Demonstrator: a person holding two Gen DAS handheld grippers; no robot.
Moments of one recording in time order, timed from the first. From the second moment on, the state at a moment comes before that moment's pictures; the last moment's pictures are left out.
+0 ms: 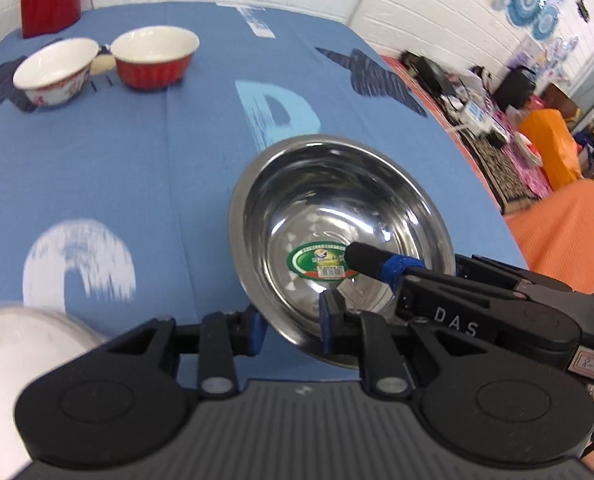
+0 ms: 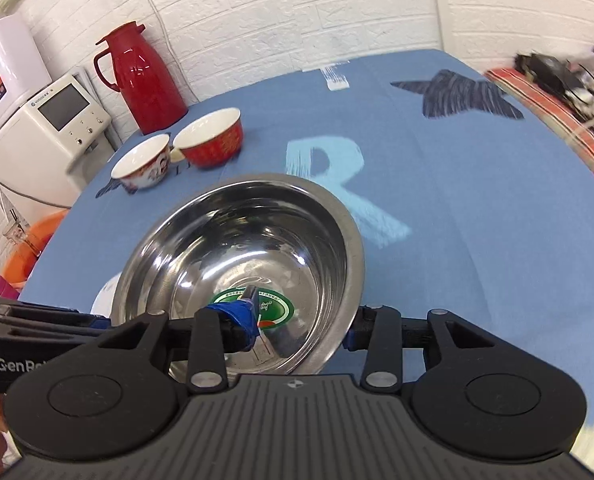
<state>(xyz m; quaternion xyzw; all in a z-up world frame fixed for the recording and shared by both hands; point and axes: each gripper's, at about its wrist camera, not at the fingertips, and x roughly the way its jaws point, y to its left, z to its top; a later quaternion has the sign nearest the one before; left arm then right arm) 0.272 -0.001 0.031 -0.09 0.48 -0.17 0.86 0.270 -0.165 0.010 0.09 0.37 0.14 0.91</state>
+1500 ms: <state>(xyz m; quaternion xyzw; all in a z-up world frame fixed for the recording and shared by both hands) 0.237 0.016 0.006 -0.13 0.50 -0.21 0.83 0.233 -0.189 -0.002 0.12 0.40 0.11 0.90</state>
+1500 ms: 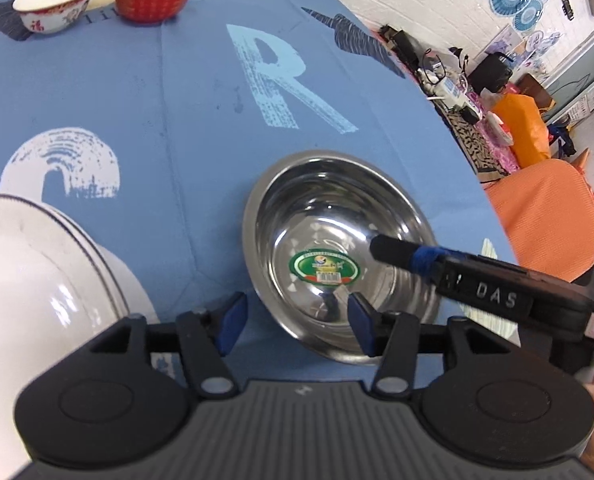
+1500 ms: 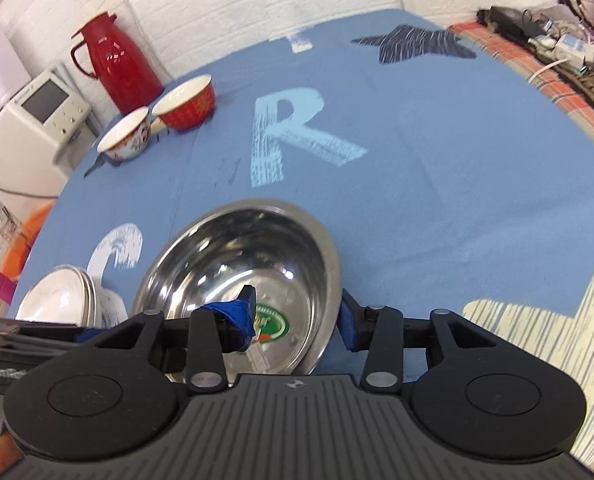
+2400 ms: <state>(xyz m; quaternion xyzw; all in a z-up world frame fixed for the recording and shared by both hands) 0.319 0.174 0.023 -0.17 0.48 -0.07 0.86 0.312 -0.142 0.022 0.12 0.42 0.23 0.87</state>
